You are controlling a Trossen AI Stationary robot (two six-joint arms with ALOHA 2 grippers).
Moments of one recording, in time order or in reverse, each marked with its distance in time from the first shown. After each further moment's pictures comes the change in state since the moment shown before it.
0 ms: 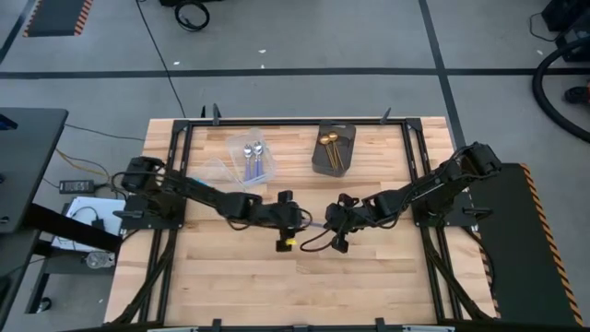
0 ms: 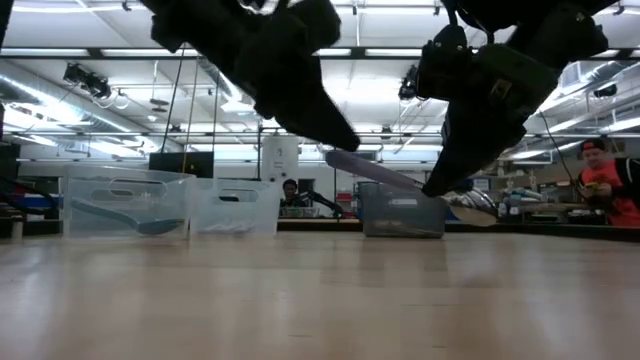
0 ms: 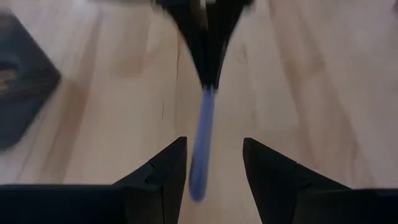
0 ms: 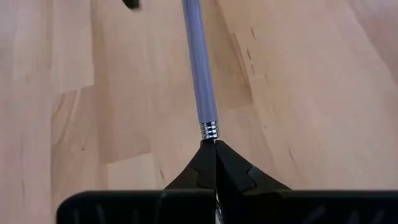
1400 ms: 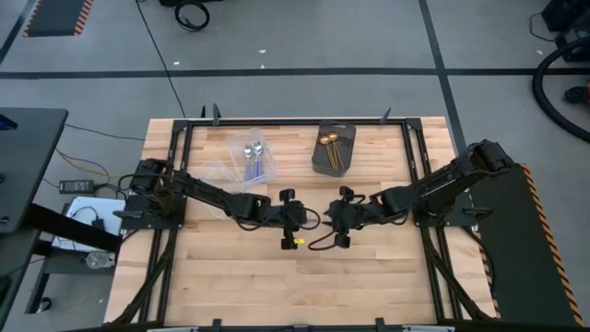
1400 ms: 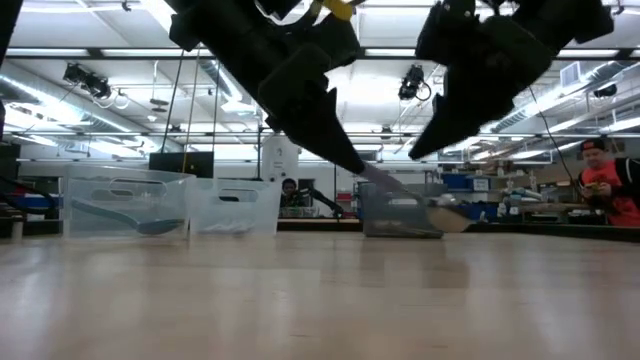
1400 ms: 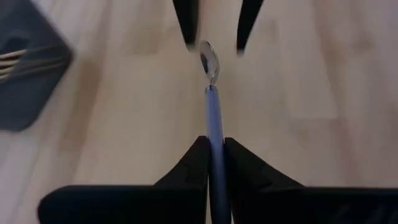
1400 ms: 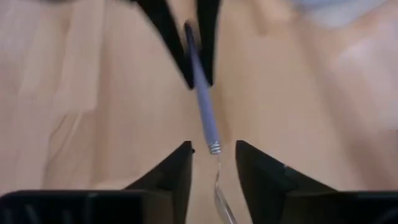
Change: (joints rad) left arm 0.001 0.085 0.114 -0.148 -0.055 -0.021; right arm 0.009 -0.086 0.000 0.017 0.089 -0.161
